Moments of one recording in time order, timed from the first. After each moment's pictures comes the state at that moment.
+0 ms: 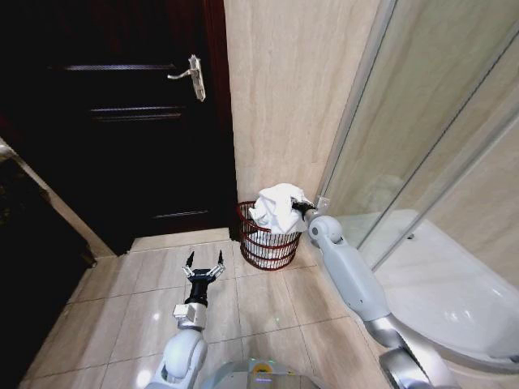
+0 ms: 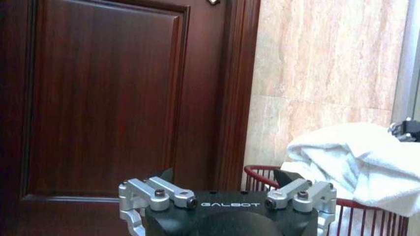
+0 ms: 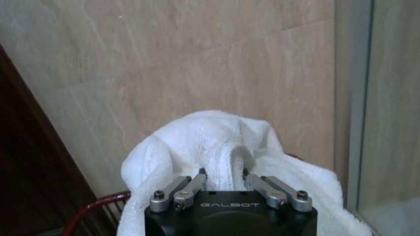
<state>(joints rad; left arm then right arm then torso) 1.60 -1.40 -0.40 -1.99 -0.15 -0.24 -0.19 -0.60 1.26 0.13 1.51 0.78 -0.49 0.35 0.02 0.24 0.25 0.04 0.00</state>
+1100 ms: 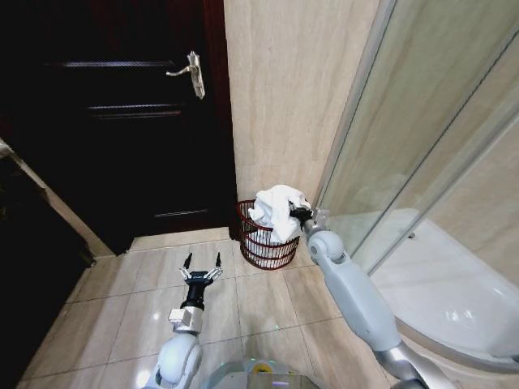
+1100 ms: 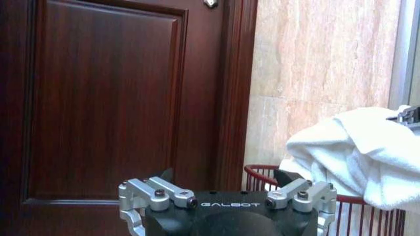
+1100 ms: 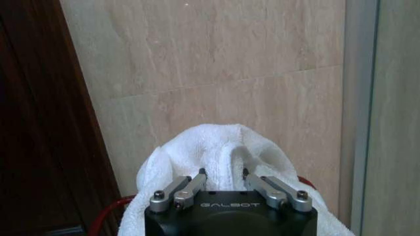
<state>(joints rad) 1.63 -1.37 -0.41 -2.00 -0.16 -0.26 -0.19 -0.75 1.23 0.13 1.72 0.63 -0.42 0.33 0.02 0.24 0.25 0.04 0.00</state>
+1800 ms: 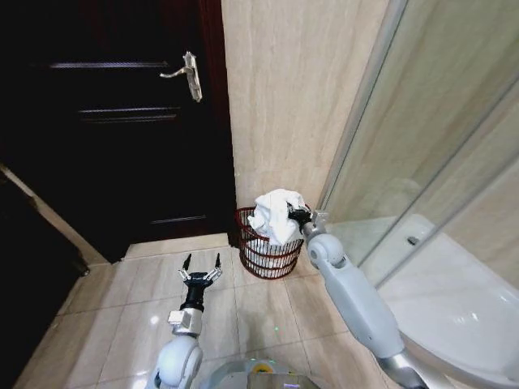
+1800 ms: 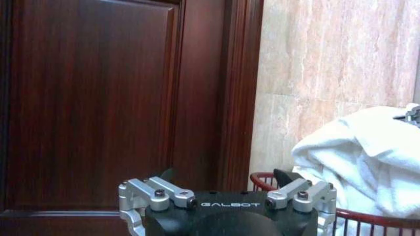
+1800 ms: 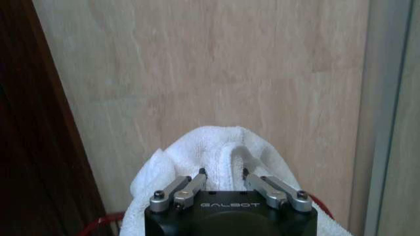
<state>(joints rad) 1.64 -1.38 -0.41 -2.01 -0.15 -0.26 -0.19 -0.78 1.19 0.09 1.82 0.69 -0.46 0.42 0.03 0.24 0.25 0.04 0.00</state>
